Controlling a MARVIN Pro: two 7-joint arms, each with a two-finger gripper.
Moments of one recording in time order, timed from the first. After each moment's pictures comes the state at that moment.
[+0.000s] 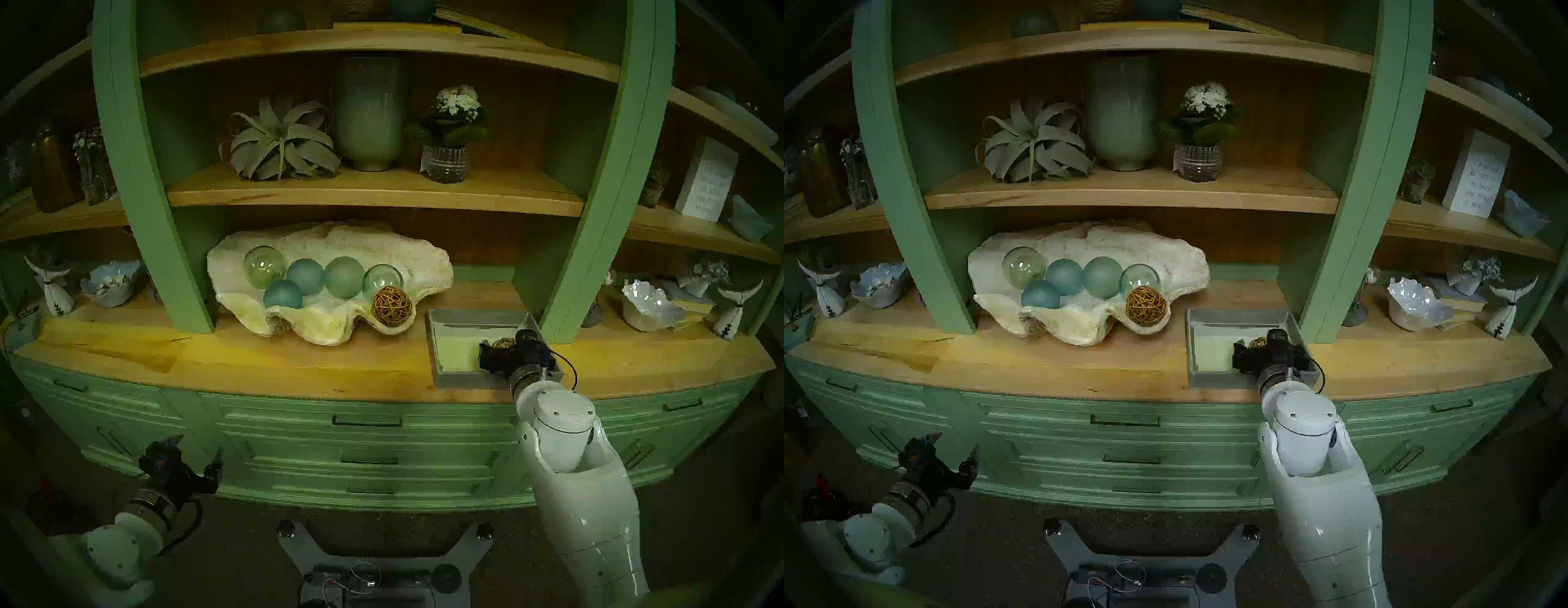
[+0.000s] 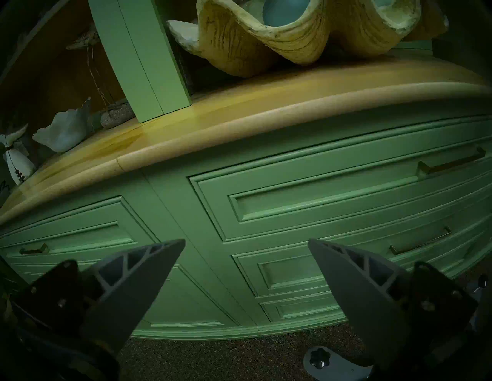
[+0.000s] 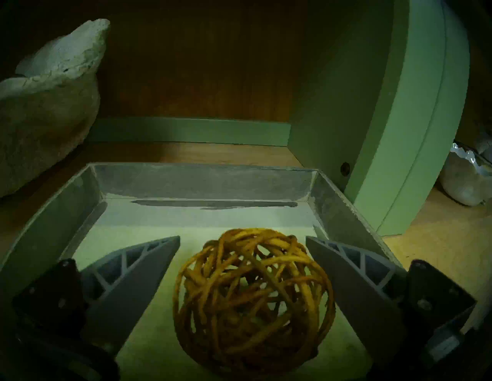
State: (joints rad) left arm 2.61 -0.59 -1.60 -1.92 -0.60 -0.26 0.44; right arm -1.76 -1.41 1.49 -1.92 0.14 0.50 -0.22
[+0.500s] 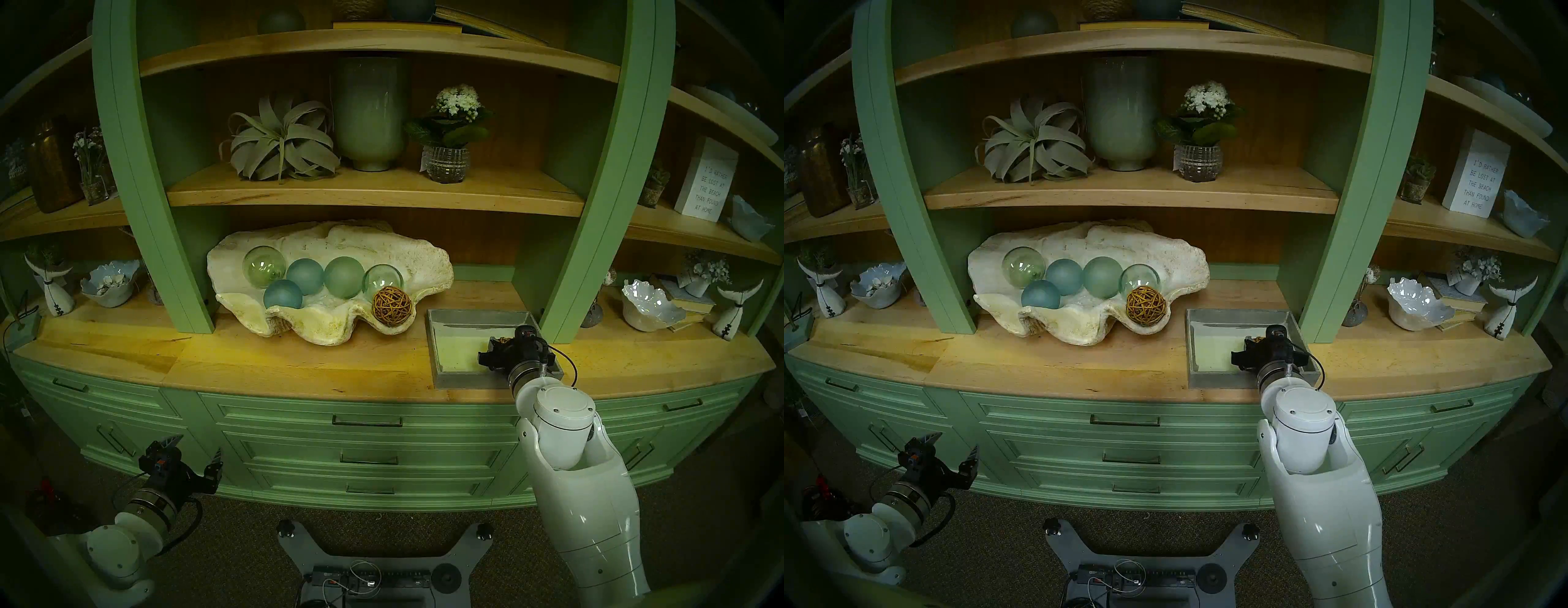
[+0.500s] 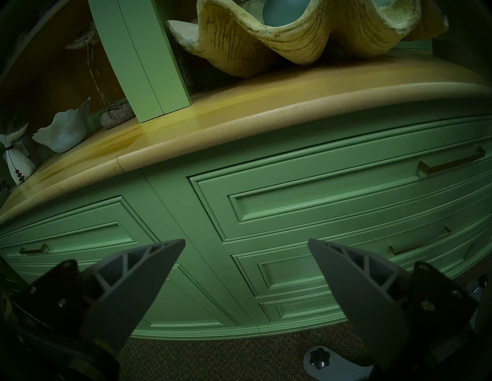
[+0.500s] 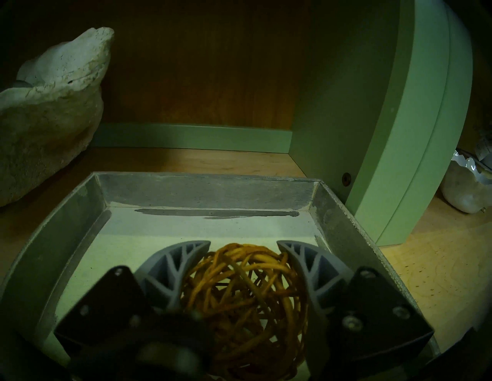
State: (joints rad) left arm 2.61 -0.58 -1.60 -1.92 -0.60 -0.26 0.44; right arm -1.75 -1.41 1.50 -1.95 0.14 0.49 -0.22
